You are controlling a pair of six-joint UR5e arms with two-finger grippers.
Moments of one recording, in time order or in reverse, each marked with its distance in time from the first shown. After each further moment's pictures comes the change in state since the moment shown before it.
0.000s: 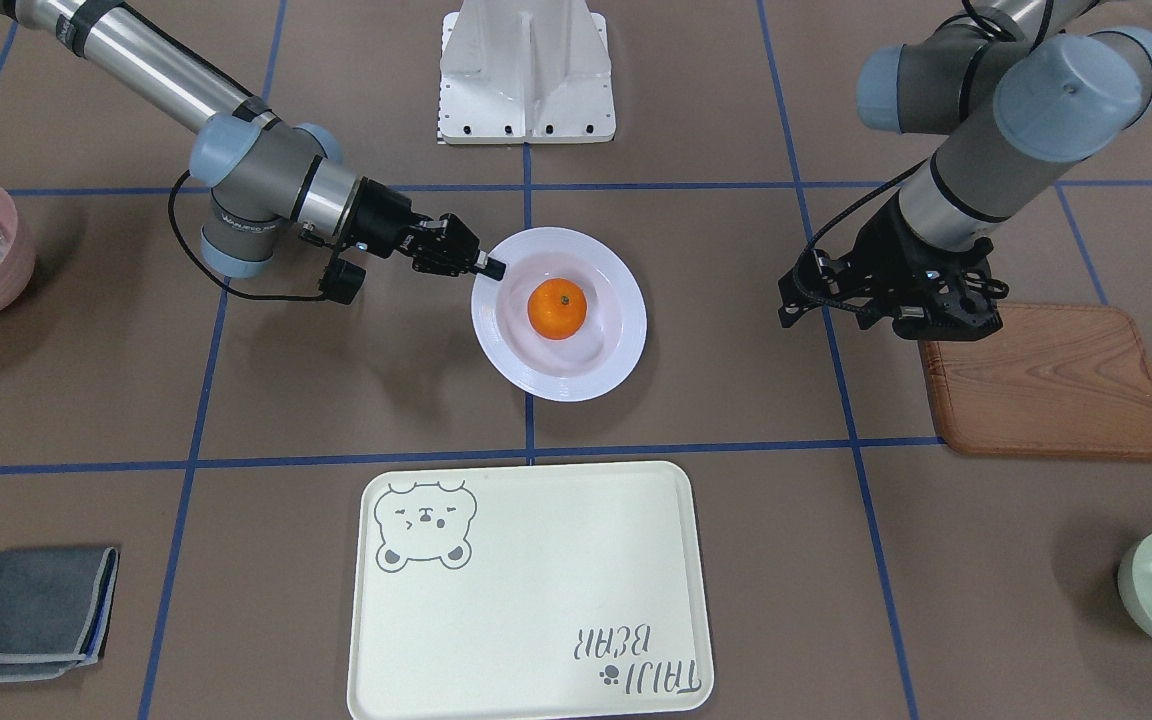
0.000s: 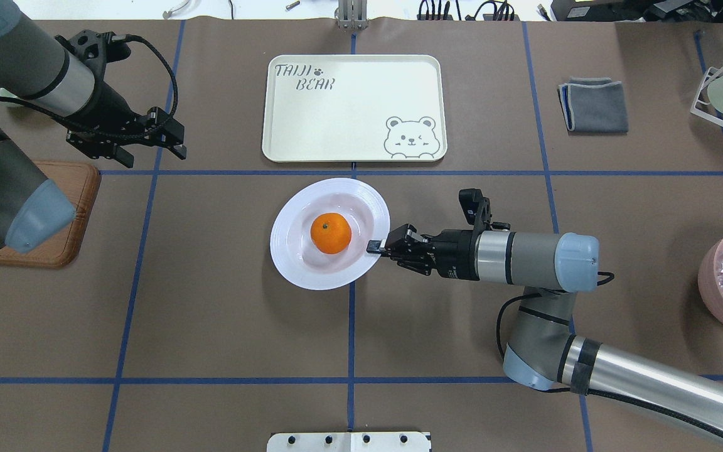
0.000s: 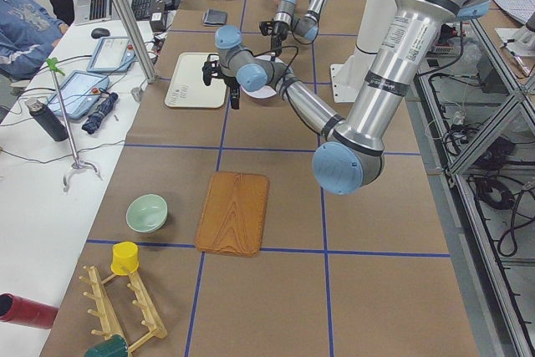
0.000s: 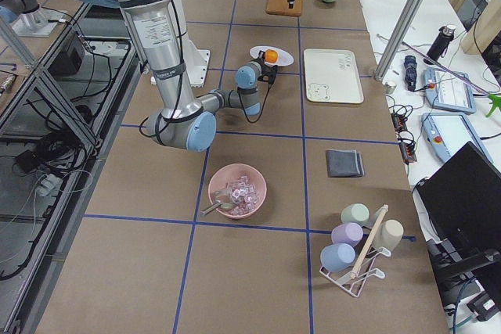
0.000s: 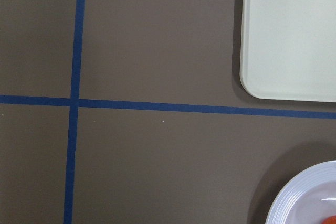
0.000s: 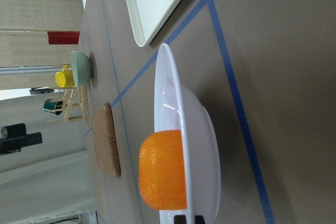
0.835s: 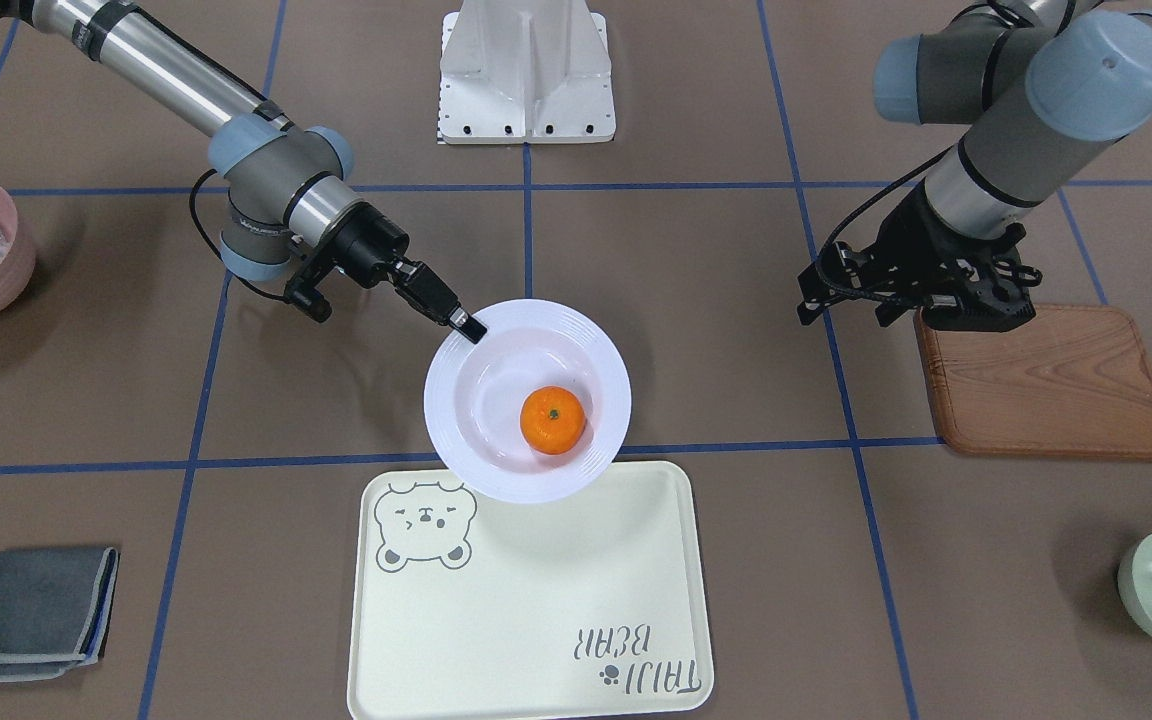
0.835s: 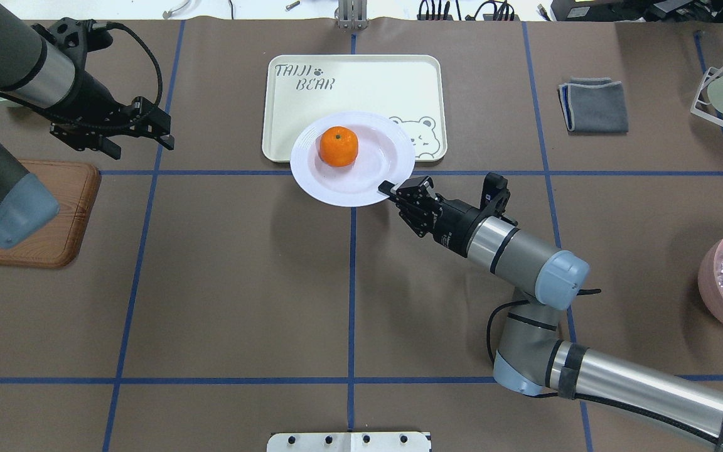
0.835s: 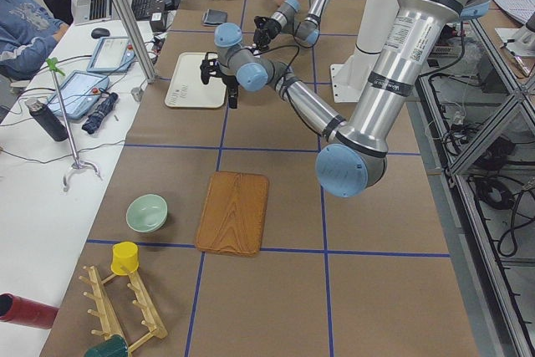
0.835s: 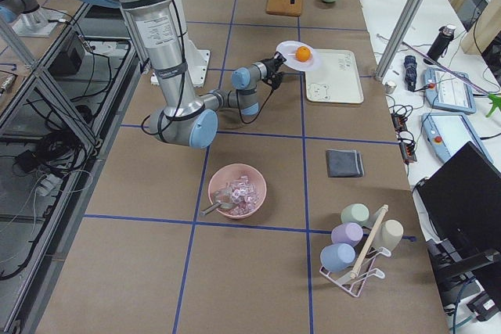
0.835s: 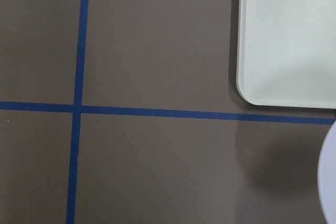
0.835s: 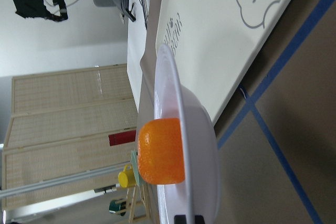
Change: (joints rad) left arm -0.030 0.020 -0.032 0.000 0.004 0.000; right arm -0.032 0.052 -0.080 0.028 -0.475 0.205
